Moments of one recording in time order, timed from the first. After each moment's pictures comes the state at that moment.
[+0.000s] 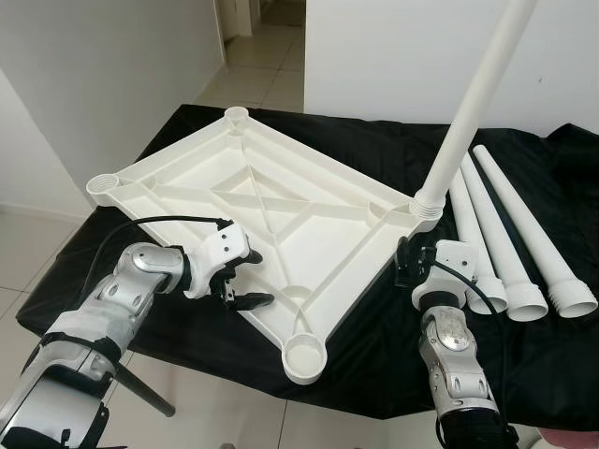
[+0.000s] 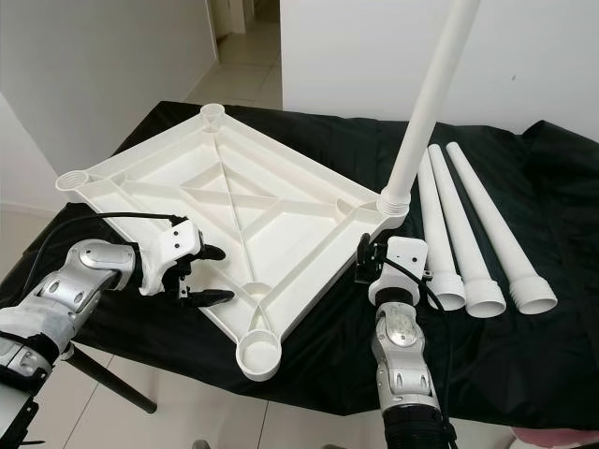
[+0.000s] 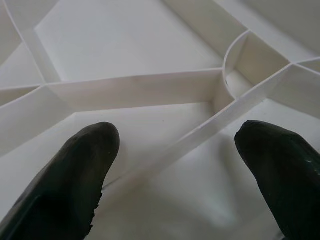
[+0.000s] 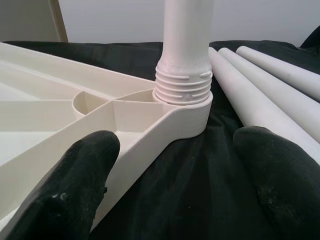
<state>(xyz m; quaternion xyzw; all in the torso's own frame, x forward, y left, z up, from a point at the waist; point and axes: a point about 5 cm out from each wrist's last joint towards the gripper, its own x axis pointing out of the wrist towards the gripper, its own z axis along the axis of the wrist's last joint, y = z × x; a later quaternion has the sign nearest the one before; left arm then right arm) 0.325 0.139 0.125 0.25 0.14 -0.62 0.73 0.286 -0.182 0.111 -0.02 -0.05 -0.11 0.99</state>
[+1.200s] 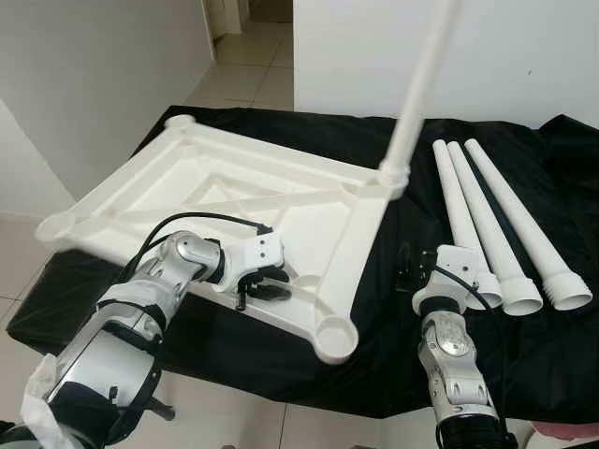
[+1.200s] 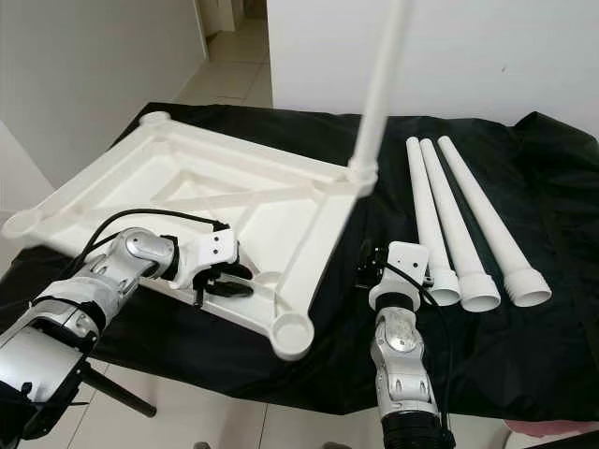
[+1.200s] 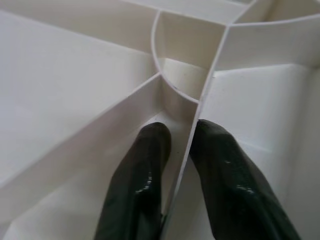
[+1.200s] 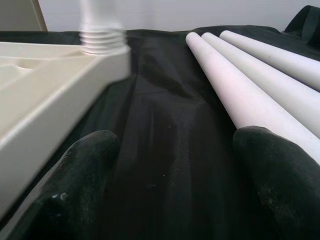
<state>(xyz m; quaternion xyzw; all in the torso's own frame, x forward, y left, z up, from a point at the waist) 0.339 0.108 0.114 0.29 0.16 -0.65 0.69 0.282 -0.180 0.106 -0.02 -0.04 -0.11 0.99</state>
